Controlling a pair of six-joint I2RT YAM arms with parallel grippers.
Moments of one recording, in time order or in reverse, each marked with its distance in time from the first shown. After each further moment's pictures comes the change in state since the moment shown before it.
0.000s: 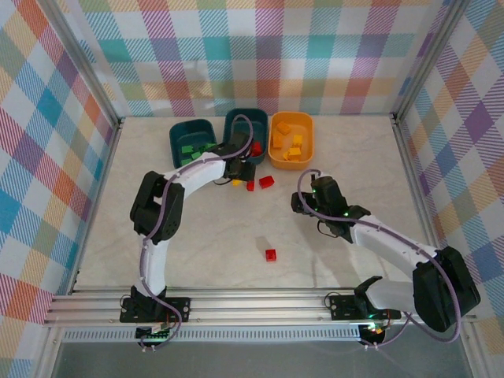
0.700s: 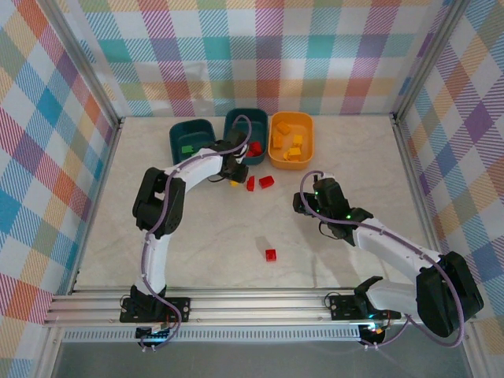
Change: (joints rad) left arm 0.061 0.051 0.030 -0.066 0.039 0.187; right arm 0.000 -0.024 -0.016 0.002 0.020 0.007
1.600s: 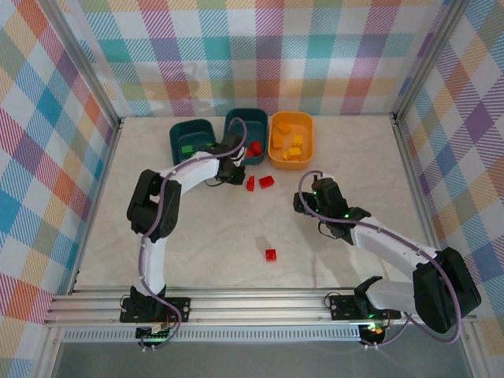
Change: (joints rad) left arm -0.005 -0.083 -0.088 0.042 0.079 -0.097; right arm 0.000 0.028 0.000 0.014 0.030 0.010
